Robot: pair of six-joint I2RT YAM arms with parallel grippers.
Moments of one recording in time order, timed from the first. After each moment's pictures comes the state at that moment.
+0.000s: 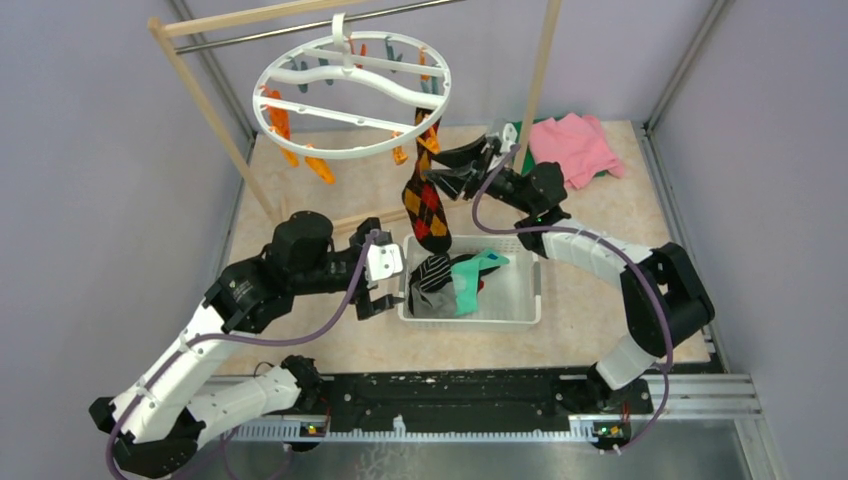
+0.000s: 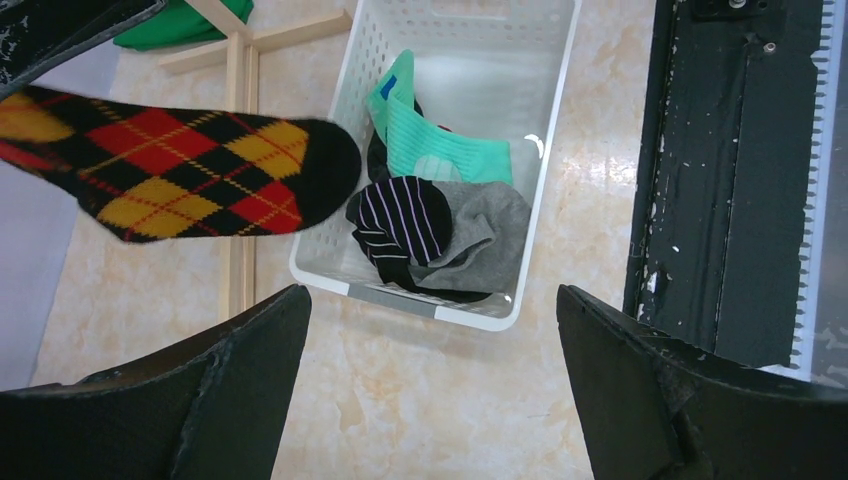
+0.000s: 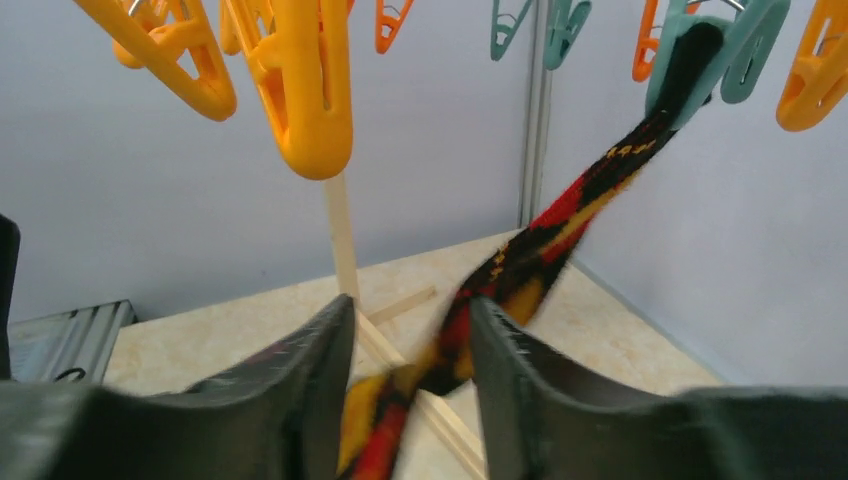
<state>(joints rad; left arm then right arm) -0.78 0.86 1.18 -0.84 0.38 0.52 0.56 1.61 1.01 1.03 -0.63 0.26</state>
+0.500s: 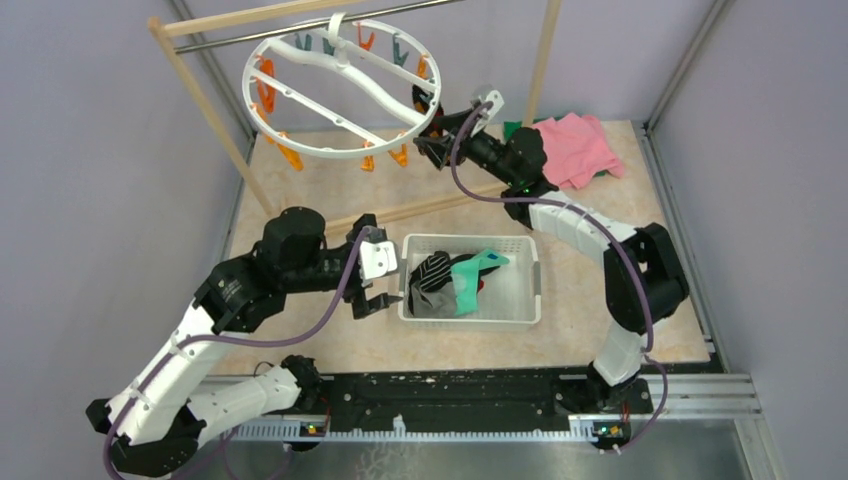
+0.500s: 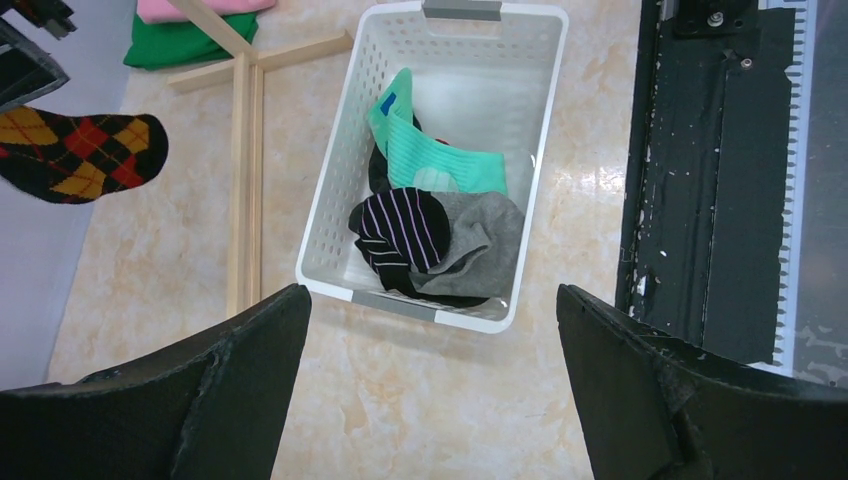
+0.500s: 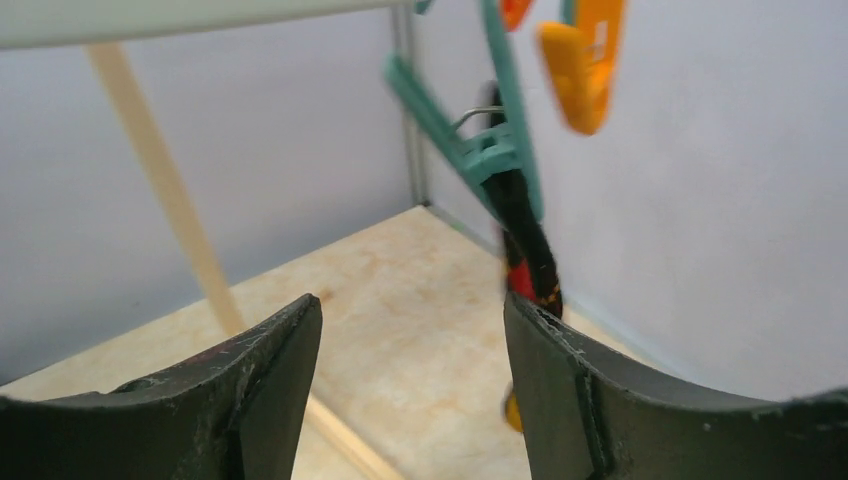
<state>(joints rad) -0.78 0.87 1.25 -0.89 0.40 0.52 0.54 1.73 1.26 0.78 -0.47 0.20</state>
